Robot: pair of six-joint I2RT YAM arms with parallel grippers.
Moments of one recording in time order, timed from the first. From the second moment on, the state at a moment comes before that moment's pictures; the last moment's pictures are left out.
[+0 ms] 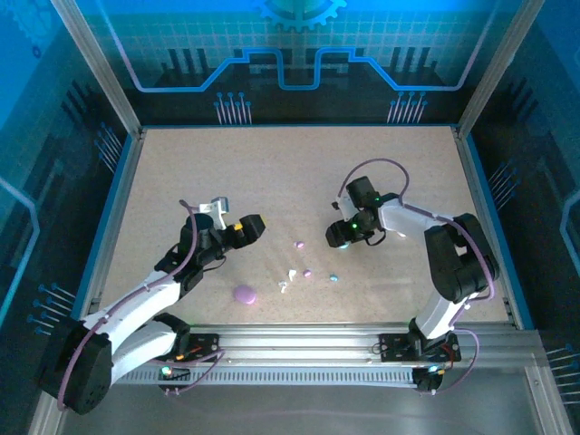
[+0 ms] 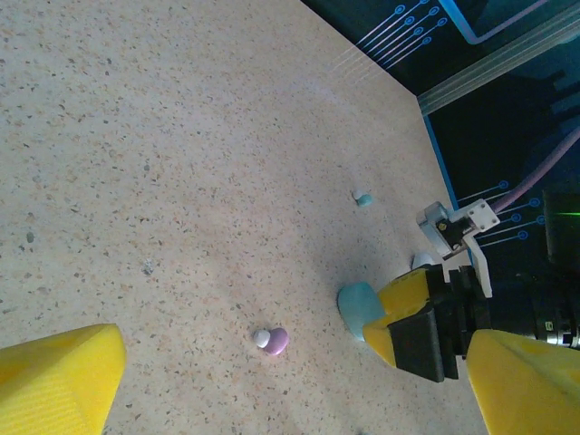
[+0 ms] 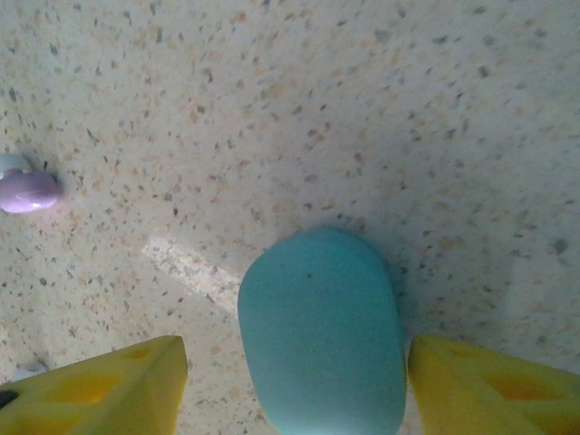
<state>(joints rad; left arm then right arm) -0.39 0.99 0.41 0.19 0.21 -0.80 0.41 1.71 1.01 -0.58 -0.24 0.05</state>
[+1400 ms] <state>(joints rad) -0.45 1.01 0.58 0.12 0.38 -0.79 0.59 1.13 0.75 -0.27 -0.25 -0.24</state>
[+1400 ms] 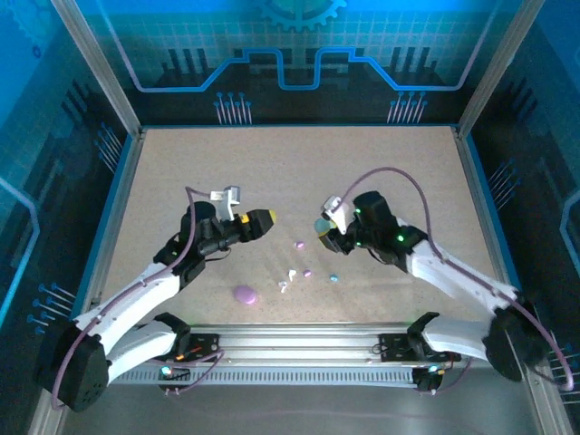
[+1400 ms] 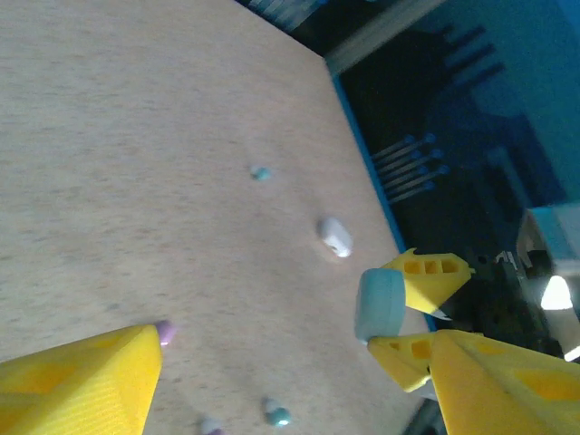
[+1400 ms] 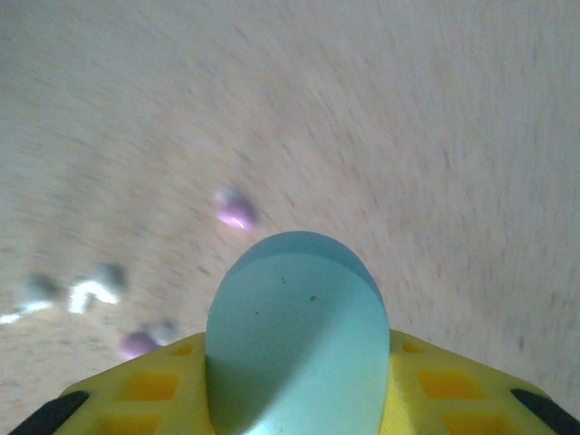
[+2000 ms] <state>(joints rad) -0.70 1.26 0.82 0.09 0.44 -0.77 0.60 1.02 0.68 -0.08 -0.40 -0.39</state>
